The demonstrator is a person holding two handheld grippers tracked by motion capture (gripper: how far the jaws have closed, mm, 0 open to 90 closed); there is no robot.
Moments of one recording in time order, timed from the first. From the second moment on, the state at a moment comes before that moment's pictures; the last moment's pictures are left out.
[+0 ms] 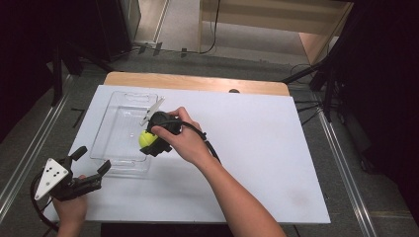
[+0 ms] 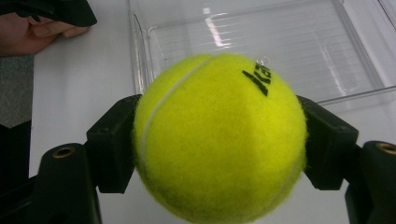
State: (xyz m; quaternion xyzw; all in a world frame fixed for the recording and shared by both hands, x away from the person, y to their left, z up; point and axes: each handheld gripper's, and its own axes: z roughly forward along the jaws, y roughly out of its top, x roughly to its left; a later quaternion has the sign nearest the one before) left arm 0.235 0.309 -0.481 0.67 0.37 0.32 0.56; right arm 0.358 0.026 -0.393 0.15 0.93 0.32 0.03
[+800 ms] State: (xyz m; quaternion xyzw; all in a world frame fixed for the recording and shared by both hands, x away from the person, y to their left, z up) left arm 0.235 0.308 -0.481 0.67 0.37 0.32 0.56; right arm 0.364 0.051 -0.396 0.13 0.94 0.31 0.02
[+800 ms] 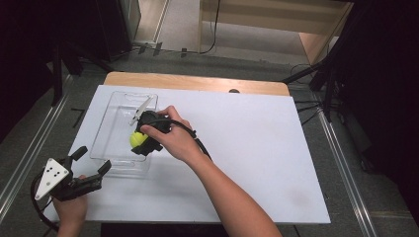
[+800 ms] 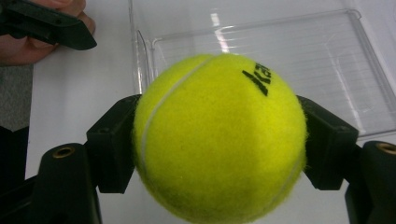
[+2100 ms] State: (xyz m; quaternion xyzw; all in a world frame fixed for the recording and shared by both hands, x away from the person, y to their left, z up) left arm 0.235 0.309 -0.481 0.67 0.37 0.32 0.56; right arm 0.385 0.075 -0.416 0.11 0.95 0.29 0.01
